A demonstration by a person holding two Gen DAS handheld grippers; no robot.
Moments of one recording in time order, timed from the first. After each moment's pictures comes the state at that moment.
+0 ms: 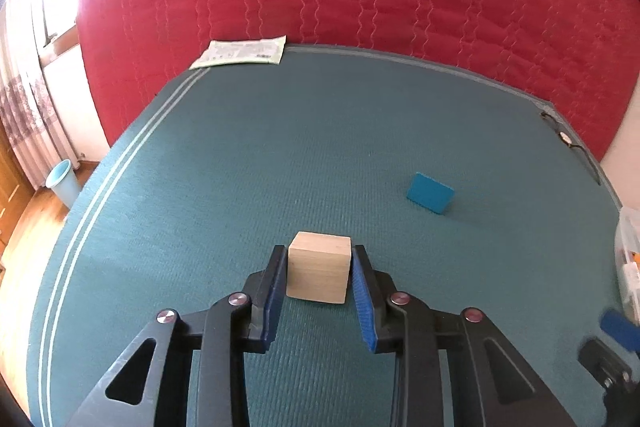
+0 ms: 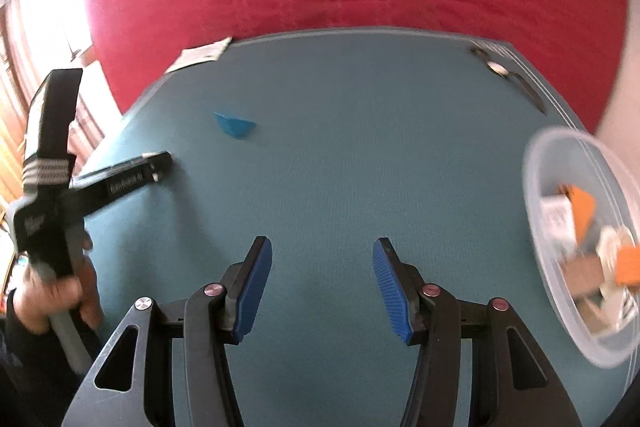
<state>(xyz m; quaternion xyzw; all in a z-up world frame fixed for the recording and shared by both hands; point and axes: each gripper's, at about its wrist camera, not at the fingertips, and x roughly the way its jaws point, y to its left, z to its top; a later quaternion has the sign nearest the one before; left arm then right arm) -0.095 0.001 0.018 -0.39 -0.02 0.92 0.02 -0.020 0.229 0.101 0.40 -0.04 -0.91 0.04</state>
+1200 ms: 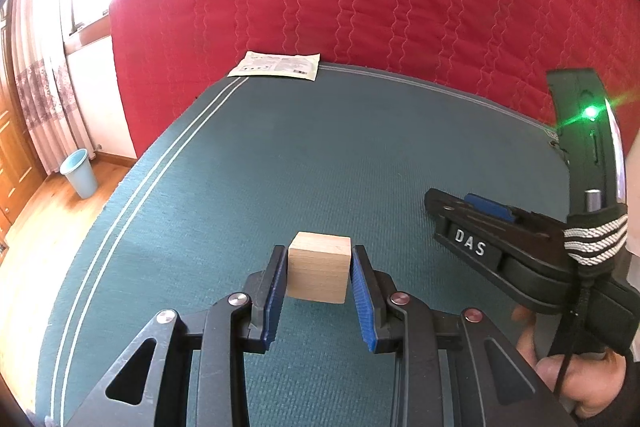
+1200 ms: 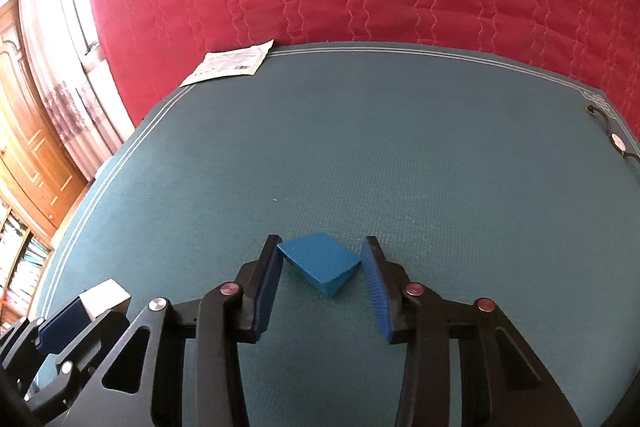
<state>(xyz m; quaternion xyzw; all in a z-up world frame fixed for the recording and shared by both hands) -0.077 -0.023 0.028 -0.37 -0.05 0.93 -0.02 -0.177 0.138 0.078 0.39 -0.03 -0.91 0.08</state>
